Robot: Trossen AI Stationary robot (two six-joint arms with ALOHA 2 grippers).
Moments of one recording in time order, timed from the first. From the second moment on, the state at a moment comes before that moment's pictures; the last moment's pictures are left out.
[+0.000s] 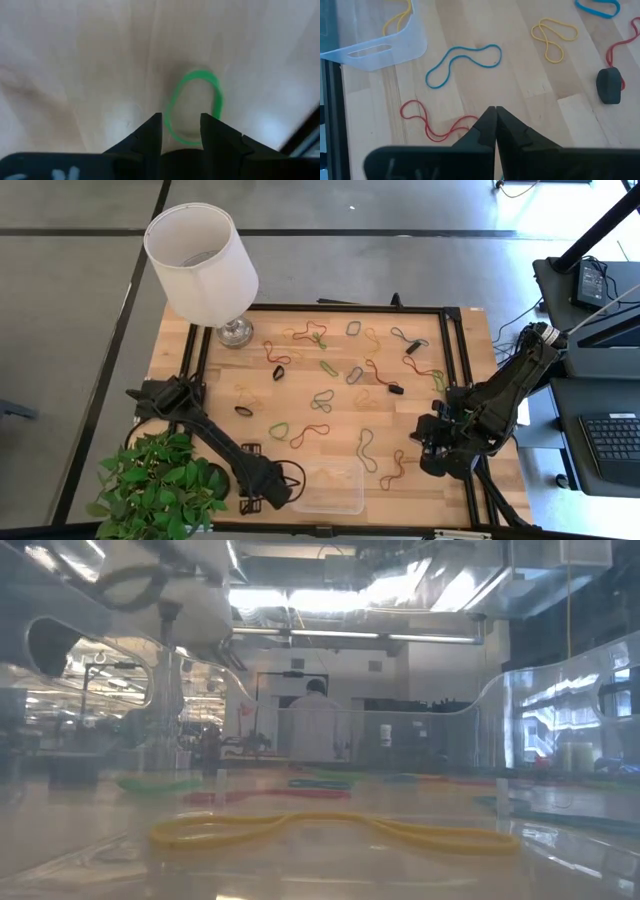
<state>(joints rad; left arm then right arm) -0.67 2.03 1.41 -1.09 0.20 -0.78 0.89 1.19 0.91 -0.96 0.52 1.12</state>
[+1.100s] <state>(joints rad) -0.60 1.95 1.71 -1.33 0.10 -0.82 0.89 1.19 0.91 -0.96 0.53 1.04</state>
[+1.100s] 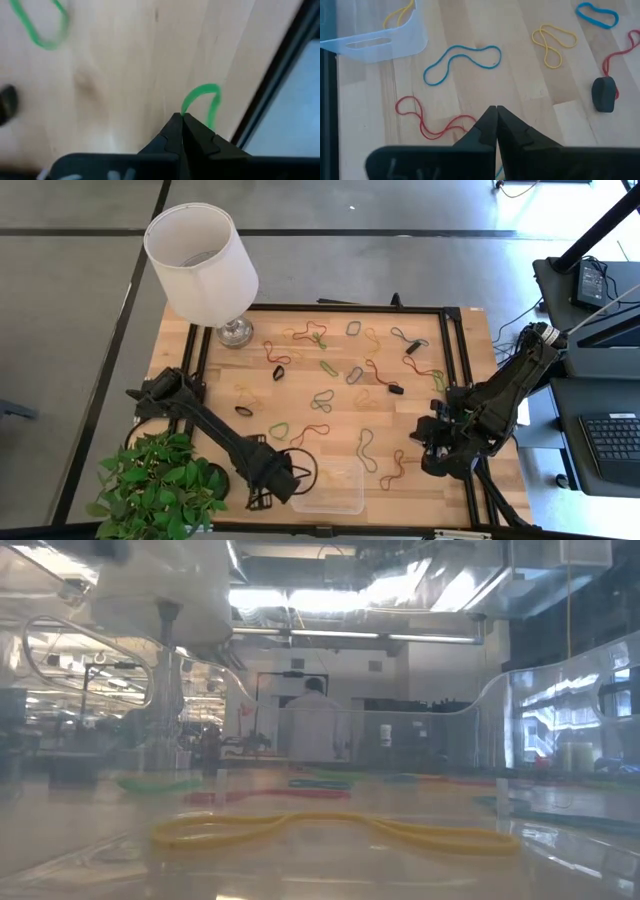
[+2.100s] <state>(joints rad) -0.41 2.26 2.06 -1.00 0.11 -0.38 1.06 1.00 0.53 -0.34 0.57 1.06</state>
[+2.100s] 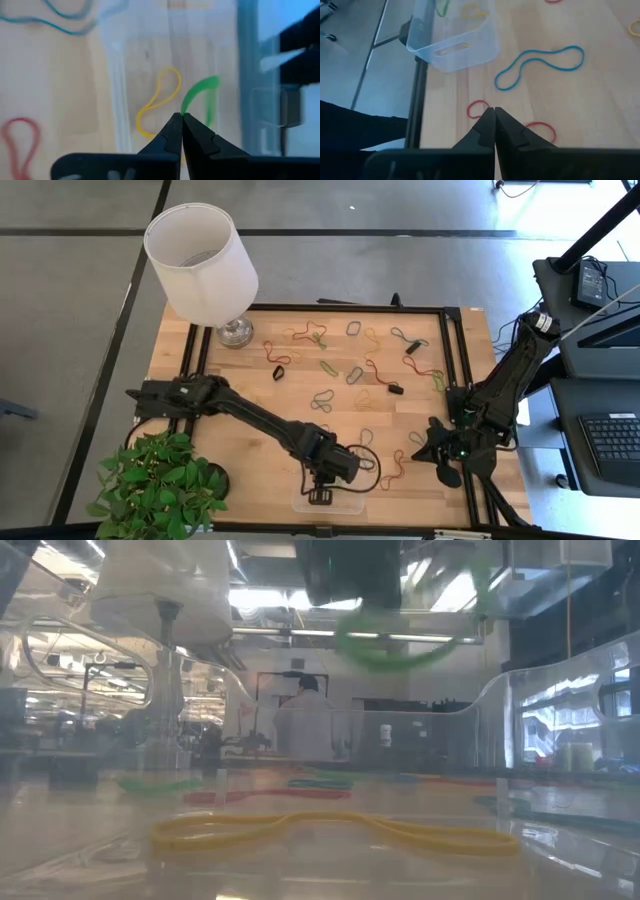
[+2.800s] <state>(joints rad) -0.39 2.31 2.06 -1.04 0.18 -0.48 1.06 1.00 0.53 -0.32 0.54 1.06</state>
